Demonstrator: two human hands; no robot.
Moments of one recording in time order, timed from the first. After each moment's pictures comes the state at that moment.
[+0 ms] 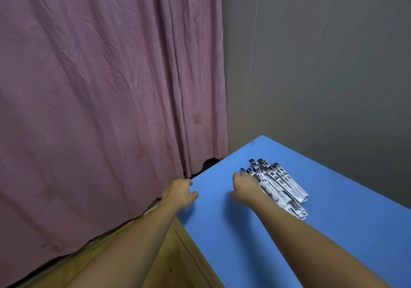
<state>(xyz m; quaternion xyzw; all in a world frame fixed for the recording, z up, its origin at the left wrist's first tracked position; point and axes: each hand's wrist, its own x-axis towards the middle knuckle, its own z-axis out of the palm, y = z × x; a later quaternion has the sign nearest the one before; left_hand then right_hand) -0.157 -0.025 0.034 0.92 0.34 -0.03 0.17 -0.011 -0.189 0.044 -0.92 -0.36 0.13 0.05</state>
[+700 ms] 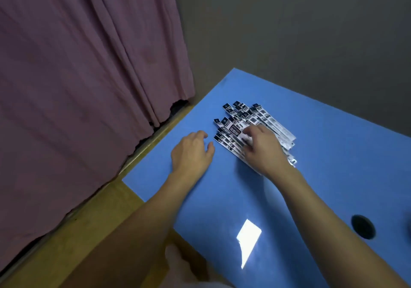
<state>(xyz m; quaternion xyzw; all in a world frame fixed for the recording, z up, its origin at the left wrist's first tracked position) -0.036 -0.076 -0.009 0.95 0.23 0.05 0.19 0.051 -0.252 -0.001 -0.94 -0.26 0.03 0.23</state>
